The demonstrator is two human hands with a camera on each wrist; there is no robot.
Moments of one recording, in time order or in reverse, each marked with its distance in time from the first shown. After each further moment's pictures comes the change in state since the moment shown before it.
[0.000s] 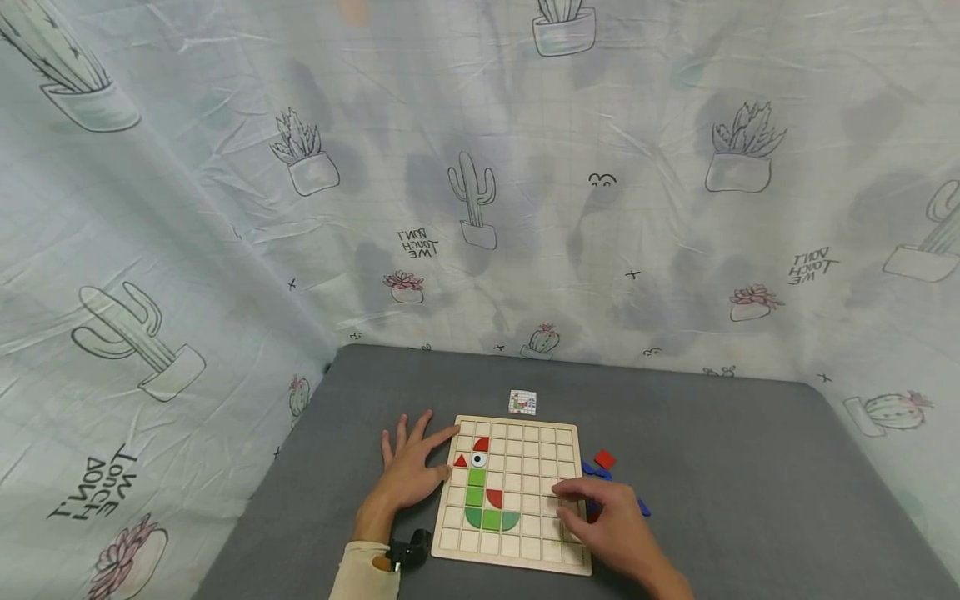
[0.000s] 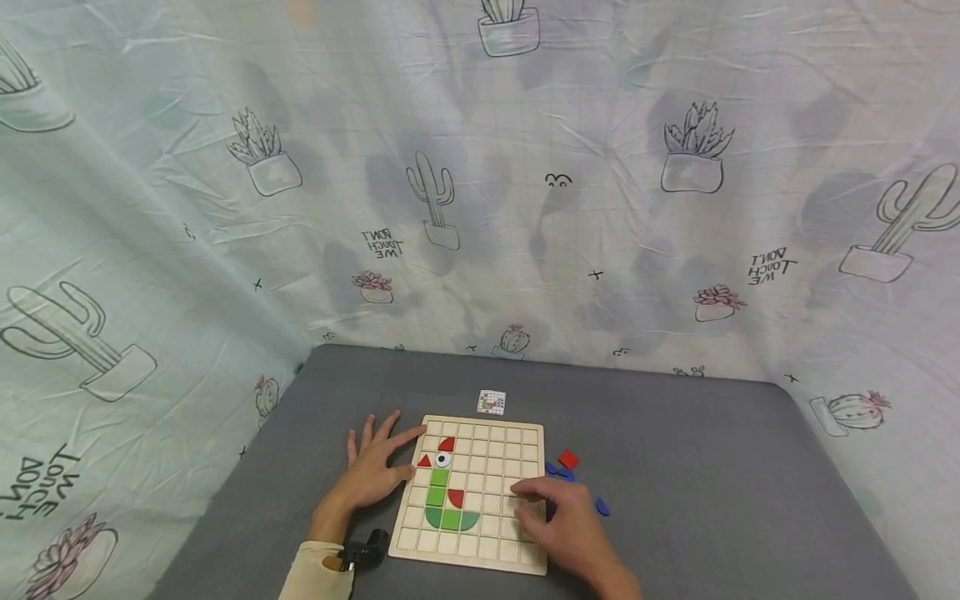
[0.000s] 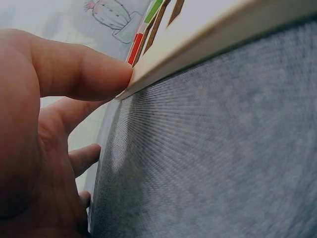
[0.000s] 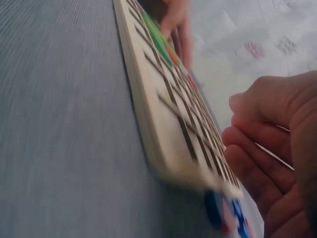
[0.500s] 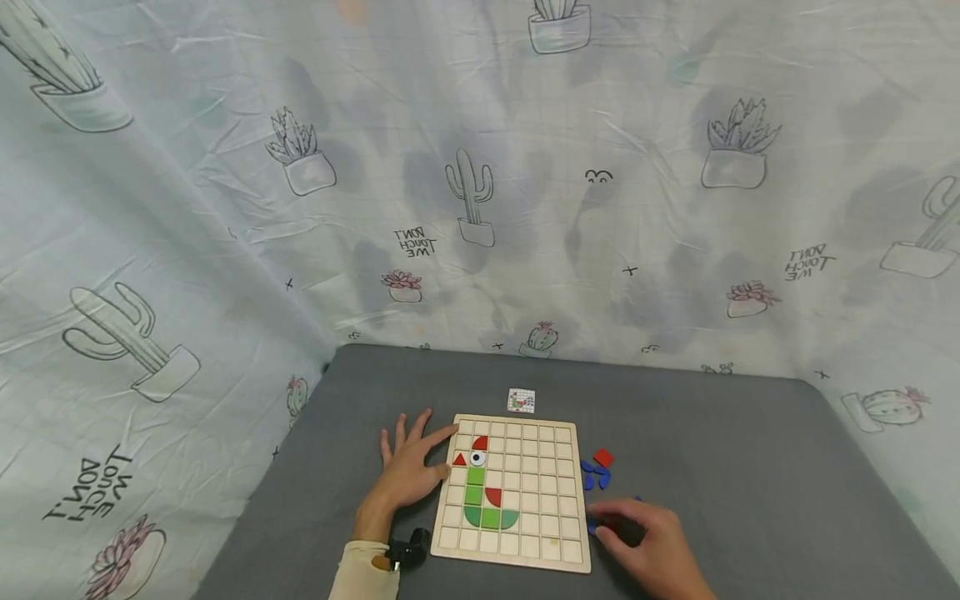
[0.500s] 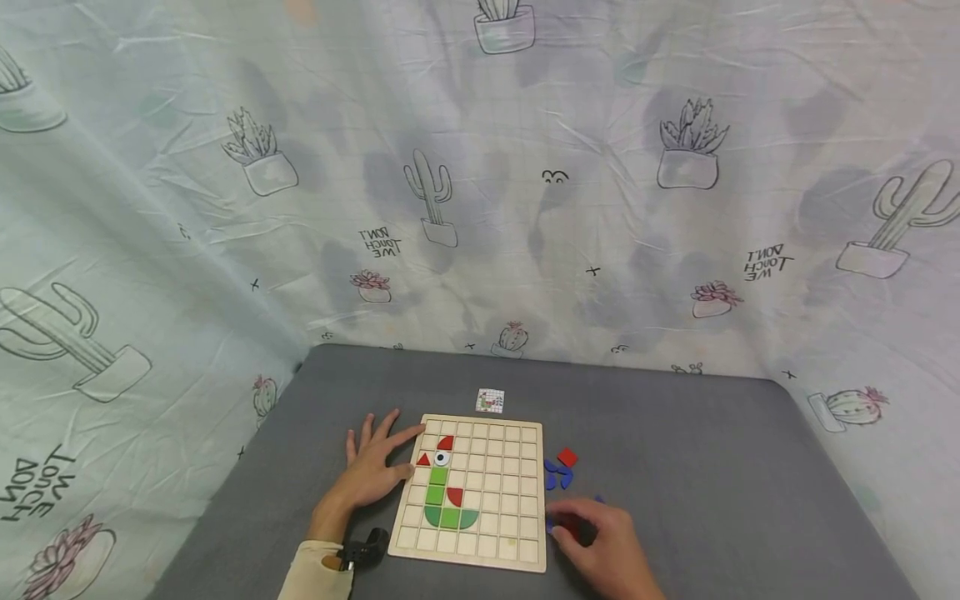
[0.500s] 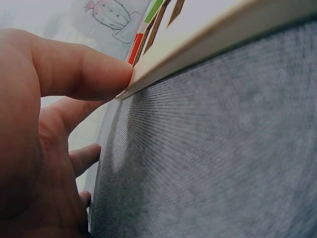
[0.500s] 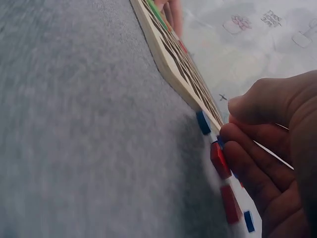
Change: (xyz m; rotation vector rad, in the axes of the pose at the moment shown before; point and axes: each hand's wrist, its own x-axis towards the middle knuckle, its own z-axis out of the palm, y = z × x) left_hand 0.002 -0.002 0.003 0.006 0.000 -0.005; right_hand -0.041 0.009 -0.032 -0.055 0.048 0.178
